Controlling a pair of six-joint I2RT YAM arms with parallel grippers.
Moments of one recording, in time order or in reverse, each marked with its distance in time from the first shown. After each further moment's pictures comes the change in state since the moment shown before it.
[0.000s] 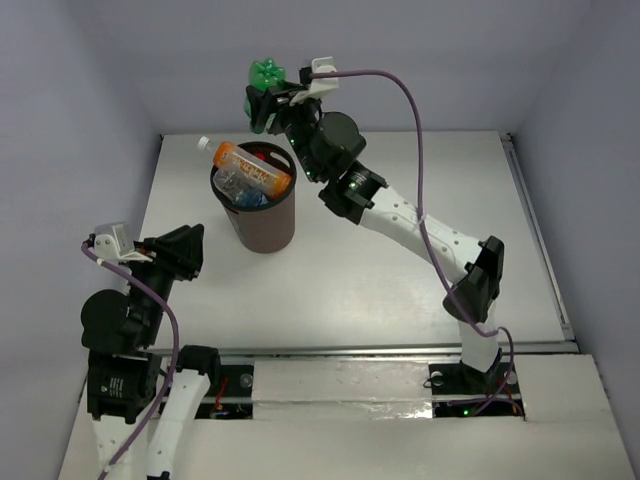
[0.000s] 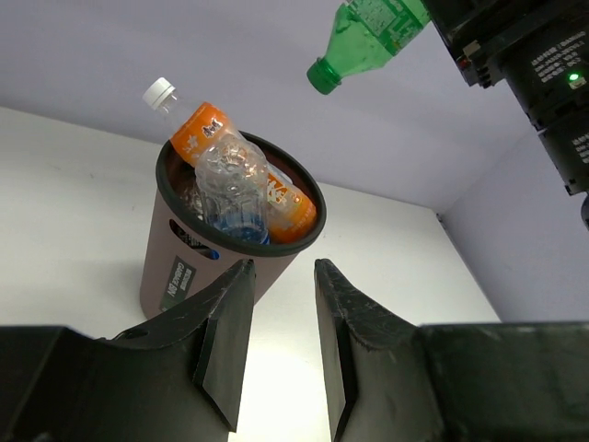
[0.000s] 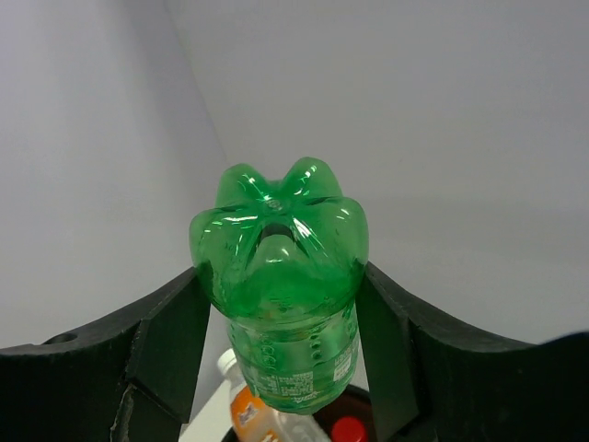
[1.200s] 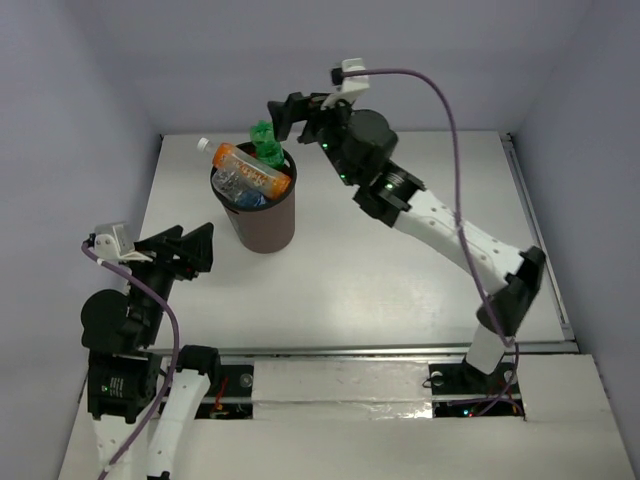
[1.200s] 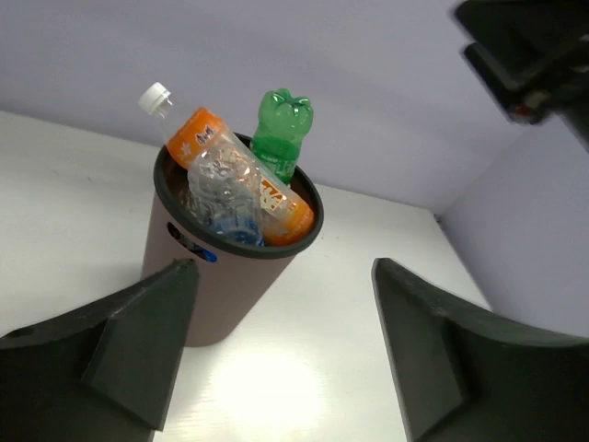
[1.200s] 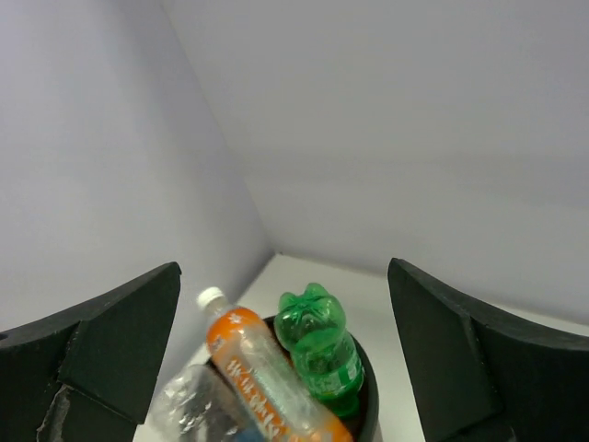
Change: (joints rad) left arm 0.000 0.000 -0.003 0.005 0.002 -0.001; right arm -0.070 -0.171 -0.185 -0.163 -0.051 0.102
